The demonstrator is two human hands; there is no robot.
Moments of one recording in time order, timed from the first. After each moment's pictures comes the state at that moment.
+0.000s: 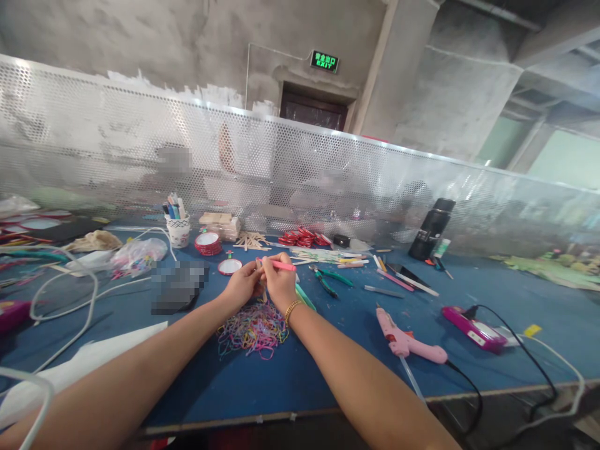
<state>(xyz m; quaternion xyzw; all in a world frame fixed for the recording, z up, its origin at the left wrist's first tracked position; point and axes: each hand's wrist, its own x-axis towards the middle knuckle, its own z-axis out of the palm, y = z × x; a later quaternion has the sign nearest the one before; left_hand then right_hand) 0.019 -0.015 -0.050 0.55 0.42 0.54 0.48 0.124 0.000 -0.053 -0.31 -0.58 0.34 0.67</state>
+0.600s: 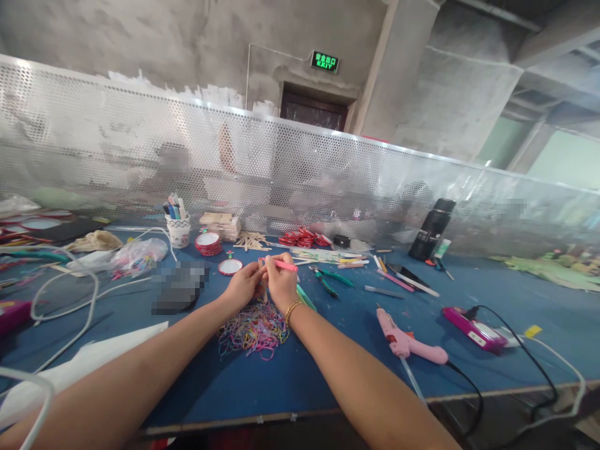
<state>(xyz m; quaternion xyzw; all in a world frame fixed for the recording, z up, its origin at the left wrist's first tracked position) 0.017 -0.008 -0.060 0.57 0.41 0.54 0.46 0.125 0.000 -0.052 -0.32 -0.57 0.34 0.67</state>
